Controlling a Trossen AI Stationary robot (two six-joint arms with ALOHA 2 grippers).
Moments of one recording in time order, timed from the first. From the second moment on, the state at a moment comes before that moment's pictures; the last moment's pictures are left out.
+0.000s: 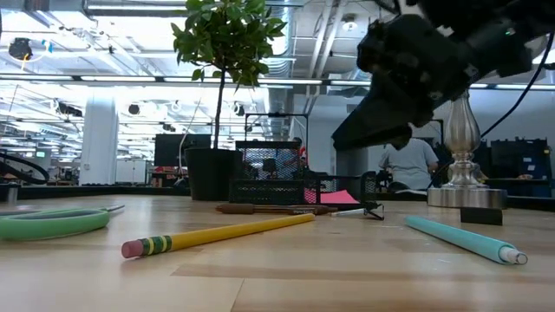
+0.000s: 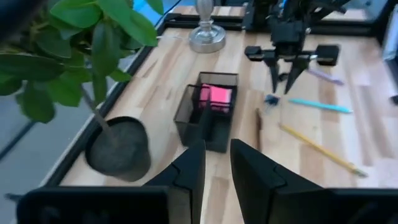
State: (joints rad) left arm -0.53 0.76 1.12 -1.07 -0.72 -0.43; right arm 0.30 1.59 0.63 0.35 0.25 0.45
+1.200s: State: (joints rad) left arm -0.53 0.98 1.12 -1.10 -0.74 -0.44; right arm 0.32 1.69 0.63 0.12 0.27 0.45
